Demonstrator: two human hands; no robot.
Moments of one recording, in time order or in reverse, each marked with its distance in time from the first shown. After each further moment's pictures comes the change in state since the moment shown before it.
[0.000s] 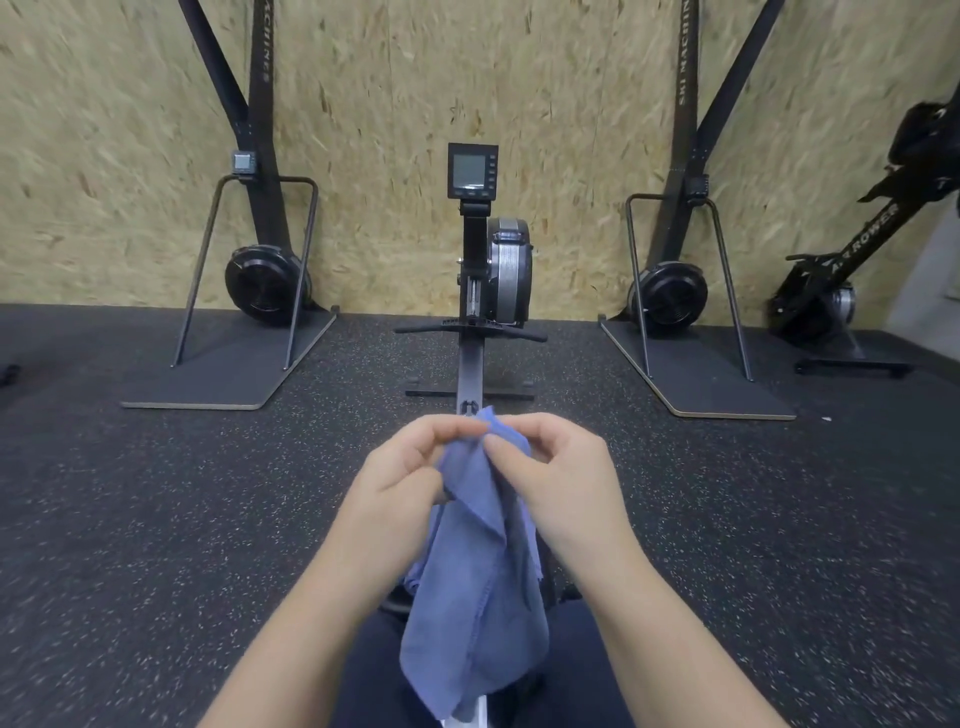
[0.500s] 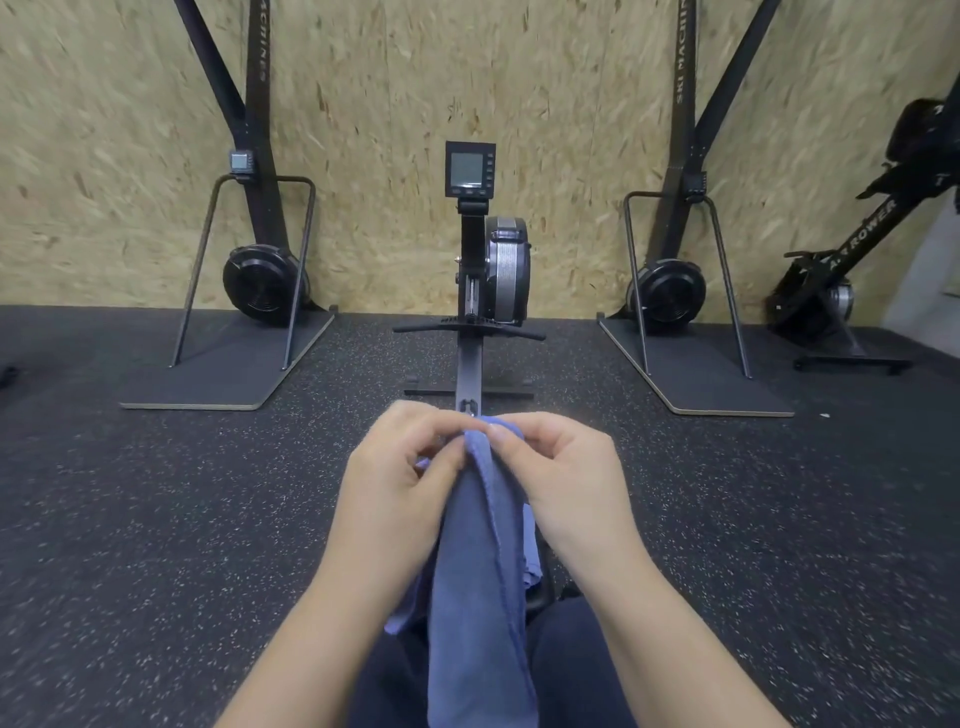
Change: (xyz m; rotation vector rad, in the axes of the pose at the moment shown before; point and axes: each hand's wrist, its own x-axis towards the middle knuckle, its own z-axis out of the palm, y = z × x) left_hand 0.001 0.005 0.008 0.401 0.208 0.289; right_hand -0.003 -0.002 -0.003 0.043 -0.013 -0.010
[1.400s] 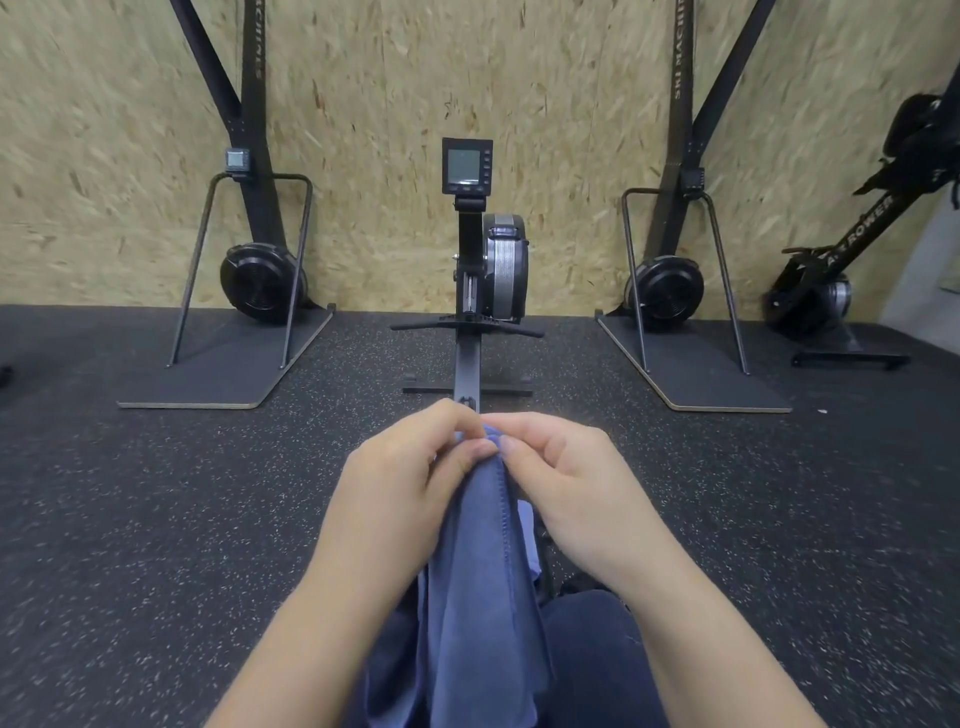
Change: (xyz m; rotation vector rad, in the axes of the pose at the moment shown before) left_hand 0.000 0.002 -0.005 0.205 -0.107 0.130; right_hand -0.008 -0.011 -0.015 -0.111 -0.260 -0.058
